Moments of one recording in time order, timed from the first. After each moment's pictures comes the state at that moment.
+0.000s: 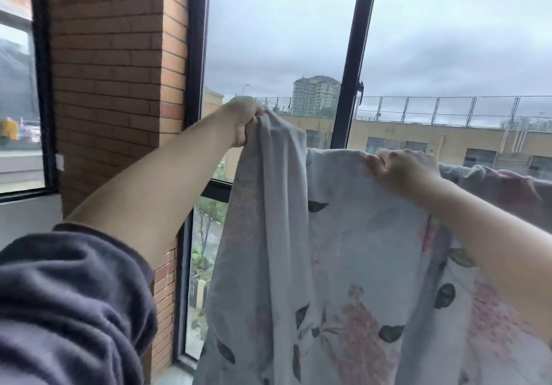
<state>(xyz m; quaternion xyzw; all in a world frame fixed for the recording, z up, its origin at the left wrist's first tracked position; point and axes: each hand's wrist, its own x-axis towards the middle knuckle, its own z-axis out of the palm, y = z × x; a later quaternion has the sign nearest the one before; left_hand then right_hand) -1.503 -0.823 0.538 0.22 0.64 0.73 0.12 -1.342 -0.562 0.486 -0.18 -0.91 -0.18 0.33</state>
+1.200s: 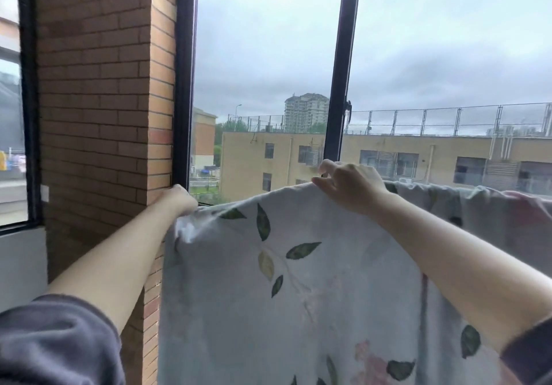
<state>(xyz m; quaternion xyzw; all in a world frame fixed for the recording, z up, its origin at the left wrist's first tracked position) -1.589 -0.878 0.438 0.02 0.96 0.26 -0.10 -1.403 -0.593 0.489 0.00 -0.91 -0.16 0.38</state>
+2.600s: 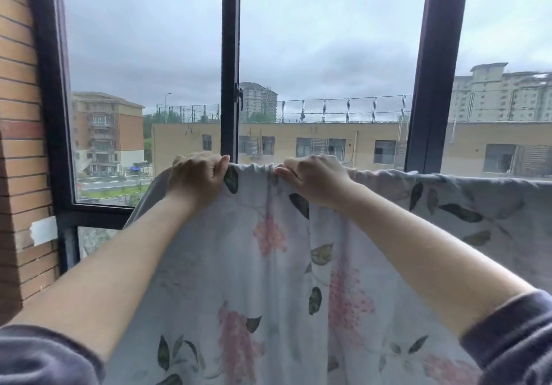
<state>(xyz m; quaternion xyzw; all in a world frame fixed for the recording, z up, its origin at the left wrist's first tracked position) -1.416 -0.640 0.462 0.38 0.78 0.25 -0.43 -1.244 -0.464 0.489 -0.03 -0.91 -0.19 0.37</state>
